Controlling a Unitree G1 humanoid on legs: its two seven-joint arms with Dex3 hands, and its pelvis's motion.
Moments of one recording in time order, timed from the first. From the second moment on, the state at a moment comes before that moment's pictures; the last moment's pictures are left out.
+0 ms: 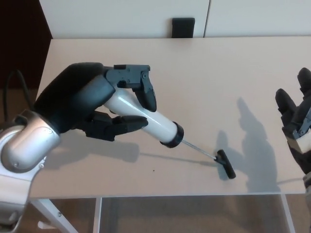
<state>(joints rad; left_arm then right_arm) -0.24 0.49 -0.11 -0.38 0.32 -0.02 -0.45 -0.12 -0.08 -0.23 0.11 0.38 0.03 0.16</state>
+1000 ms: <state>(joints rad) -0.26 0.41 0.07 -0.42 0.01 0.09 -0.46 -0.06 -0.01 -0.19 0.10 0.50 0.14 0.24</state>
